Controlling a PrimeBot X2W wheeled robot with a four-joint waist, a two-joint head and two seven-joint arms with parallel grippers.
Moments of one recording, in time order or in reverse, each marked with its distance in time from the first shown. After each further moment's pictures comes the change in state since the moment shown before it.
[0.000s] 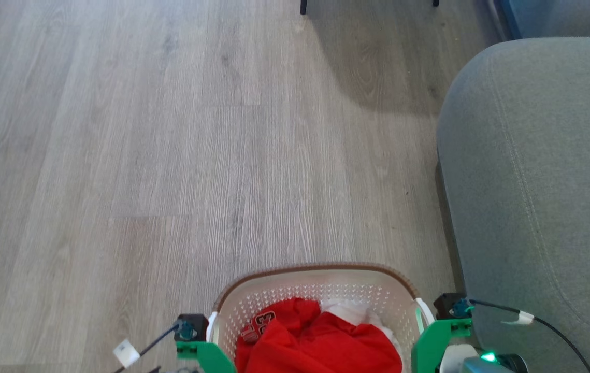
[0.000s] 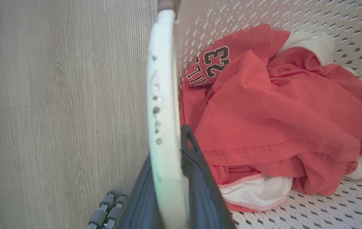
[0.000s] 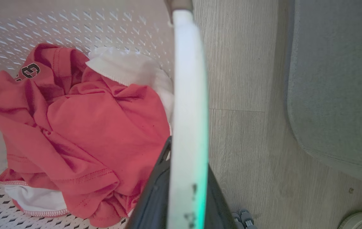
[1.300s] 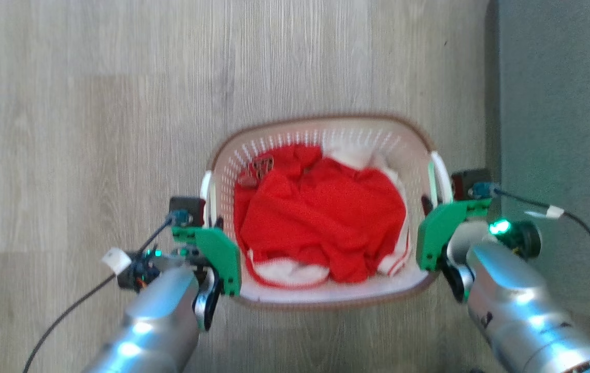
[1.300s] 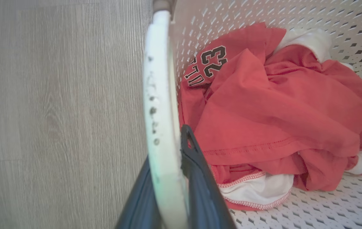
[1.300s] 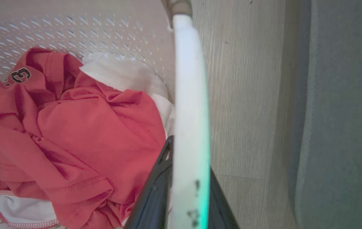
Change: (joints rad) left arm -0.265 -0.001 0.166 -0.084 0.168 0.048 -0.126; right arm -0.280 -0.006 -0.298 -0.039 -0.332 0.000 -0.153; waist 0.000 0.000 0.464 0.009
